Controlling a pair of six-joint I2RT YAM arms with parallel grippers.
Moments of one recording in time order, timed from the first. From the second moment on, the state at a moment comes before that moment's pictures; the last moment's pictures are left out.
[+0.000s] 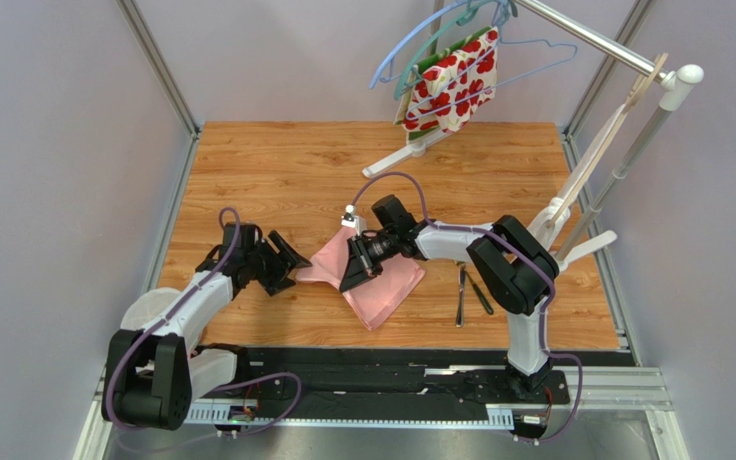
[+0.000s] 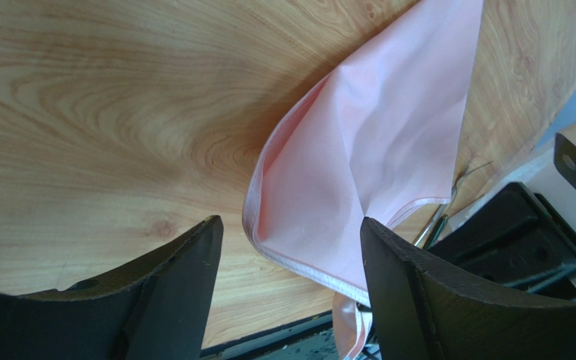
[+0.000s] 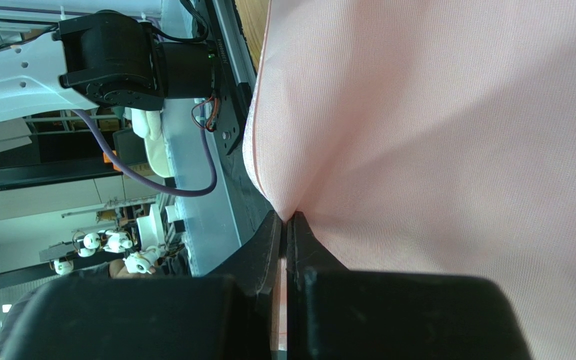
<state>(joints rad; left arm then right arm) -0.12 1.09 0.51 -0.33 0.34 -0.92 0.73 1.97 1.14 0.01 -1.00 0.52</state>
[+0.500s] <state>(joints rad) -0.12 1.20 0.51 -0.17 0.37 -0.91 0.73 1.97 1.14 0.01 -1.00 0.53</state>
